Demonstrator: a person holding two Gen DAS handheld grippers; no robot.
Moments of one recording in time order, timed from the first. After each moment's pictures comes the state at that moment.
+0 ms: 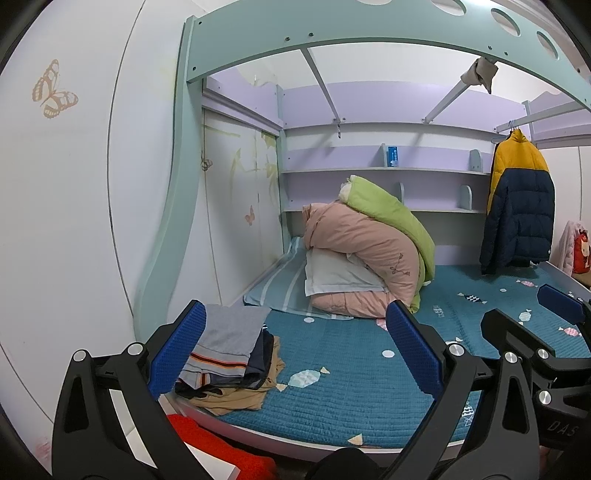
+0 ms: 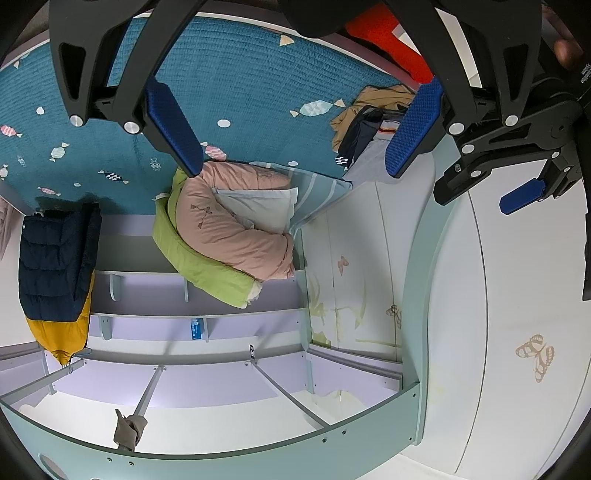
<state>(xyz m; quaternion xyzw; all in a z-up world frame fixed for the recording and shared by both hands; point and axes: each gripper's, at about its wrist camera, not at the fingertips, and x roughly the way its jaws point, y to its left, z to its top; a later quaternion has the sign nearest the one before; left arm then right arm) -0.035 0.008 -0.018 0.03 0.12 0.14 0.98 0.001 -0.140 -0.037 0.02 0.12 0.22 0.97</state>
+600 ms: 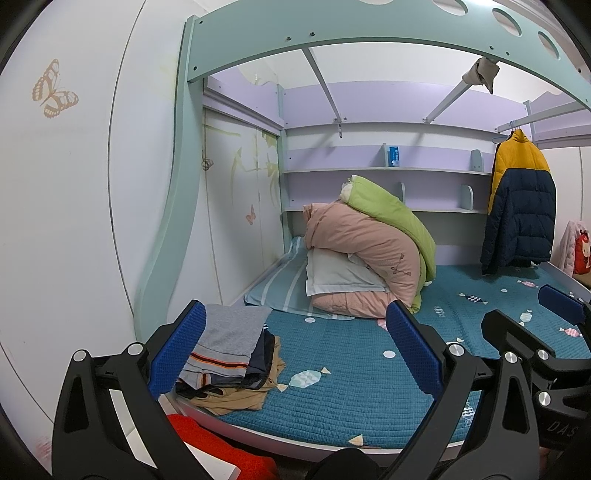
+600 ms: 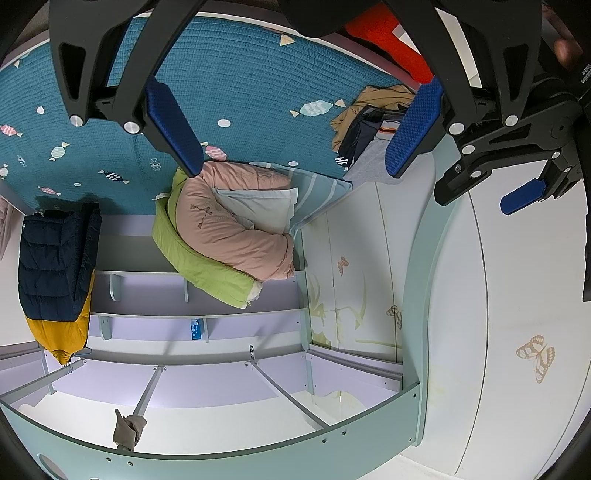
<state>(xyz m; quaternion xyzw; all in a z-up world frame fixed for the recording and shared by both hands) -0.034 0.008 -0.019 0.03 0.12 0.14 0.98 0.001 -0.140 -0.037 0.02 0.12 0.22 0.97</state>
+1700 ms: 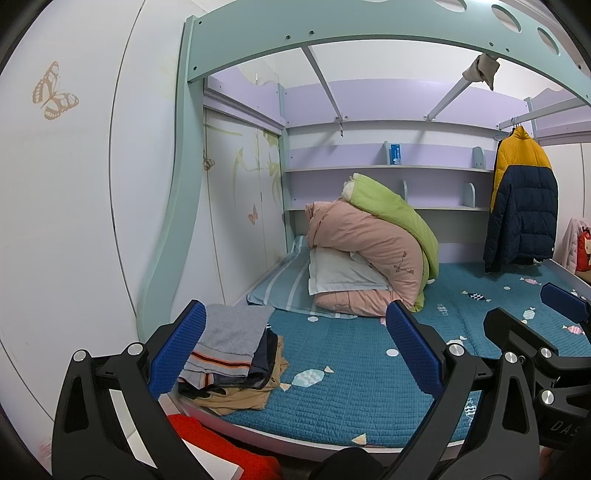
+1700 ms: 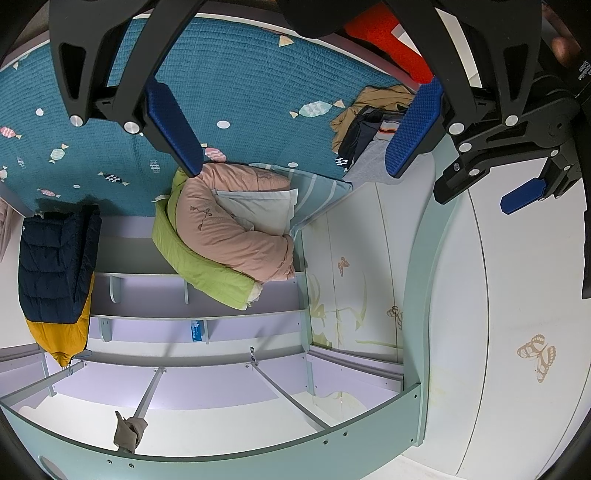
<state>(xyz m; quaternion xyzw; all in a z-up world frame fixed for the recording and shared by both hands) -0.036 0.011 -0.021 0.03 0.12 0.15 0.98 0.005 -0.142 -0.039 0.02 0.13 0.22 0.97</state>
